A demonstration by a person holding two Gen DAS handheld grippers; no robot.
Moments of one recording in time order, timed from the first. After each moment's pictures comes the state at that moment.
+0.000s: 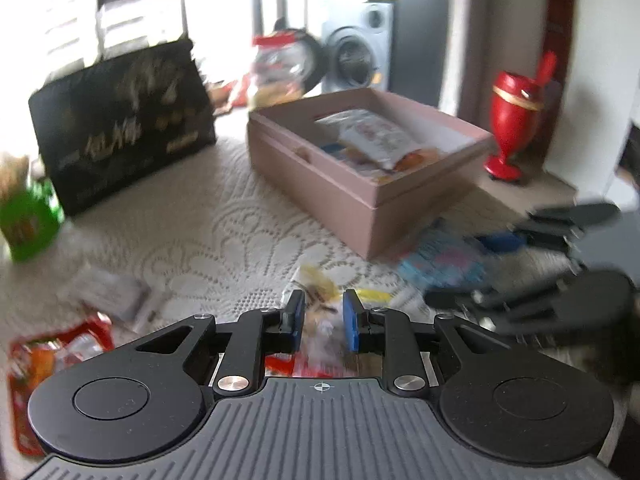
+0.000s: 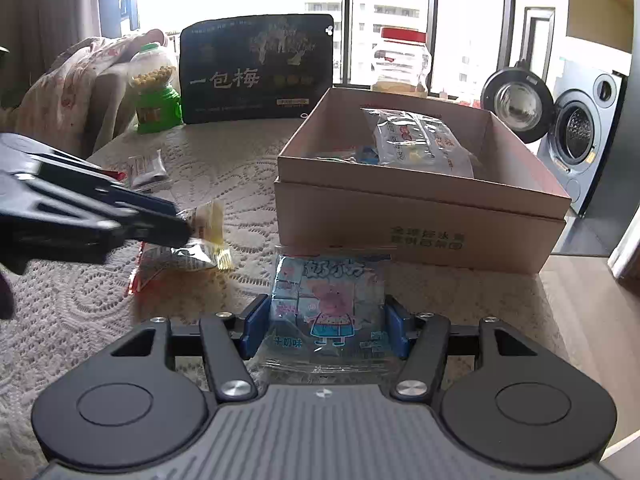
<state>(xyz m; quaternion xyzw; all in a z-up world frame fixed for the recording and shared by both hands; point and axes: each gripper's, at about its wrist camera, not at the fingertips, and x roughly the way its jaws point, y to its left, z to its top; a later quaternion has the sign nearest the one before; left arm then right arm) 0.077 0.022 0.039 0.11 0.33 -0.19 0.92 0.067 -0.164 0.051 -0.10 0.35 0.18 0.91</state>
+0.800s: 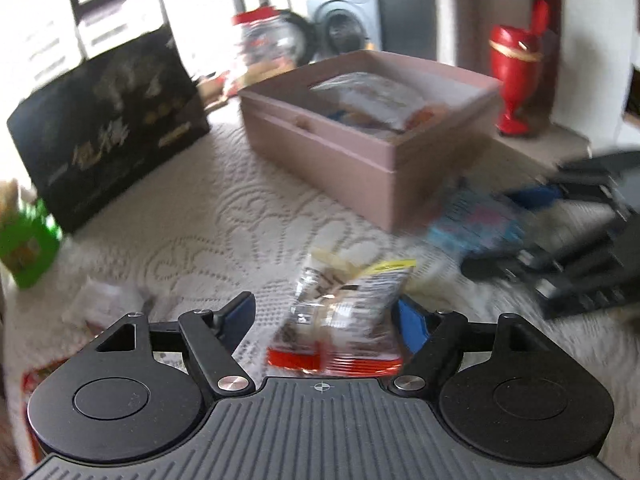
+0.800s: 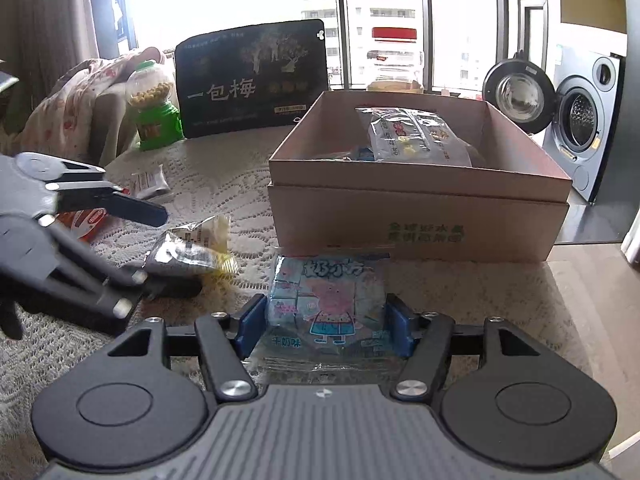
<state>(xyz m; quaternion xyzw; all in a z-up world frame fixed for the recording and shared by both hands) 0.108 0.020 0.014 0.14 0.36 -0.18 0.91 0.067 -0.173 0.049 -0.06 0.35 0.19 0.91</state>
